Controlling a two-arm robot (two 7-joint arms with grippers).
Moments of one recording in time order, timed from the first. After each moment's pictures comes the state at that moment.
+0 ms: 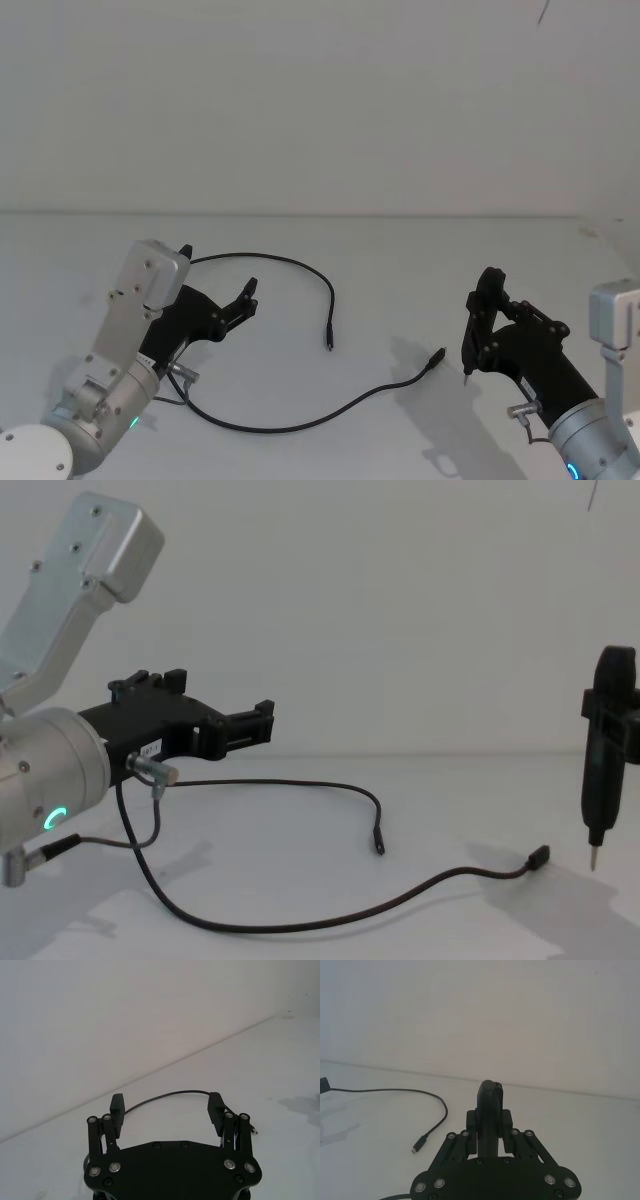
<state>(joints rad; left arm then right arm) -0.24 0.38 0.45 -1.63 -0.20 0.01 -0.01 -0.01 0.34 -0.23 -1.77 0.29 0.03 0.07</state>
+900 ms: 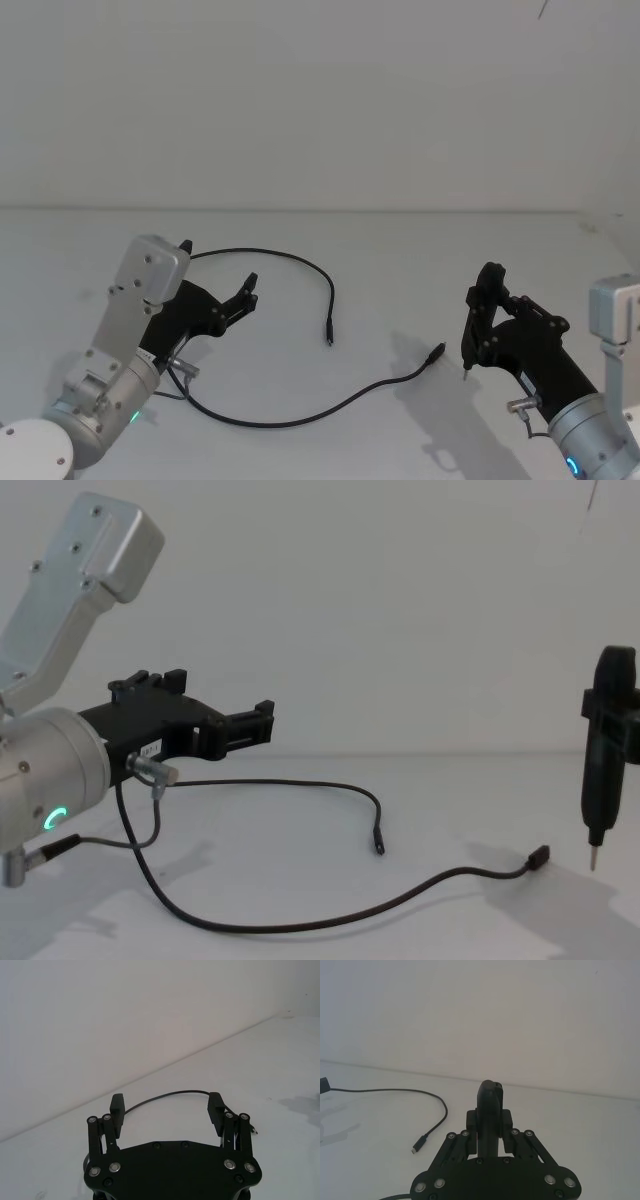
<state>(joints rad) -0.24 0.38 0.45 -1.63 -0.20 0.01 -0.01 -0.01 0.34 -0.23 -1.77 0.29 0.03 0.07</state>
